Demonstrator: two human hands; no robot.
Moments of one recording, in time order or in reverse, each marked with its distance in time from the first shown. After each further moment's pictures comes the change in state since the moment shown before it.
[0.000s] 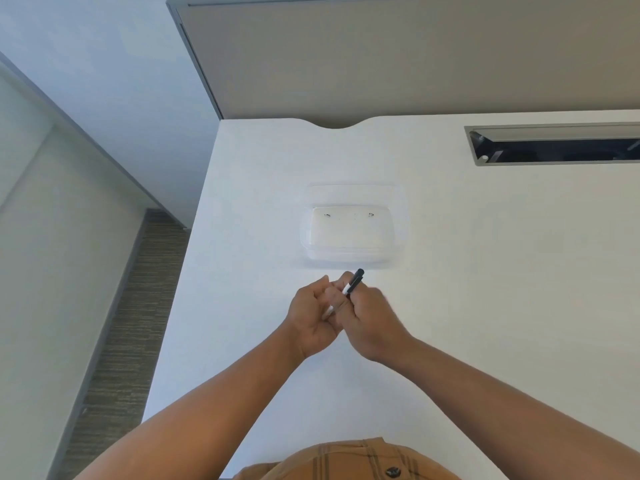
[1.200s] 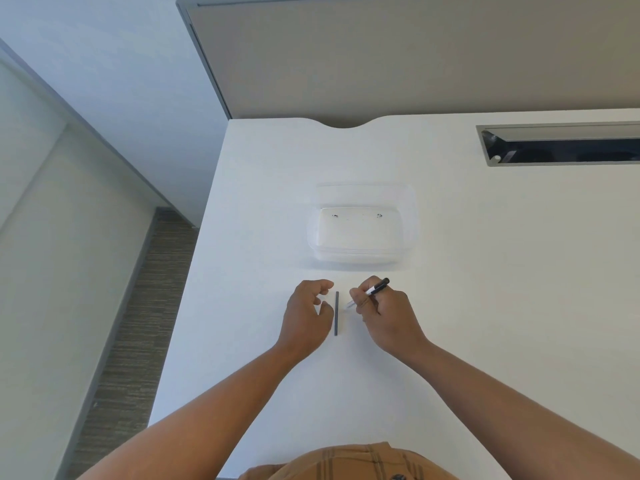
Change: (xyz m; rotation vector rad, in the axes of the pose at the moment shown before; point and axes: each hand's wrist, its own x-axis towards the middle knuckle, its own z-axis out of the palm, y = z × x) left_hand -0.007 -0.007 -0.033 1.231 0.406 0.640; right_hand 0.003 0.062 0.004 -0.090 0.014 0.168
